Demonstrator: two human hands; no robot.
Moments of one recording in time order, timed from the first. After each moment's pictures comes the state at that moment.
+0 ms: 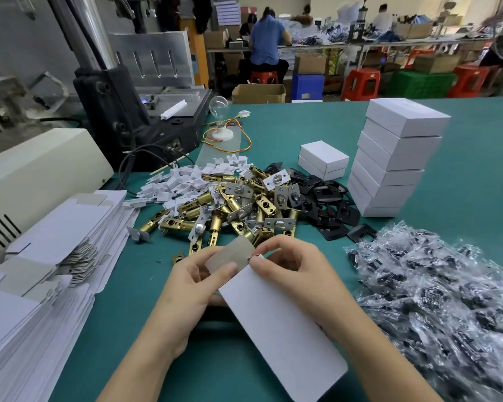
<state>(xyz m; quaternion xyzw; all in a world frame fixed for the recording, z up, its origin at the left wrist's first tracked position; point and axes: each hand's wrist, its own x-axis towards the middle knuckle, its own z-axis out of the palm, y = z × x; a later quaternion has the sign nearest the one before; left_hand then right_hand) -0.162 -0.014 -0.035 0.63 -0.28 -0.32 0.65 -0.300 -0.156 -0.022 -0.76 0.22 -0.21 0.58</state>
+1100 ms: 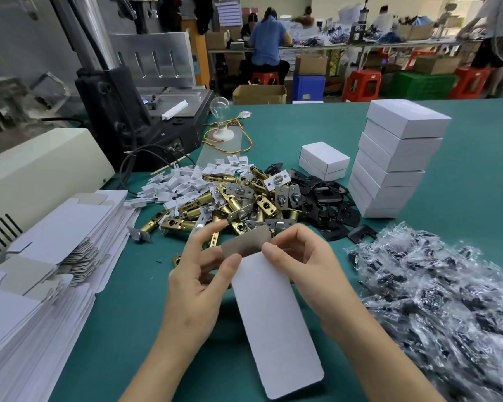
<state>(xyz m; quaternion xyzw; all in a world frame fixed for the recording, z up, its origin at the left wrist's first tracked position) -0.175 -0.017 -0.042 0.67 -0.38 -0.09 0.63 -0.299 -0.157 -0.022 -0.65 0.22 -0.28 0.67</state>
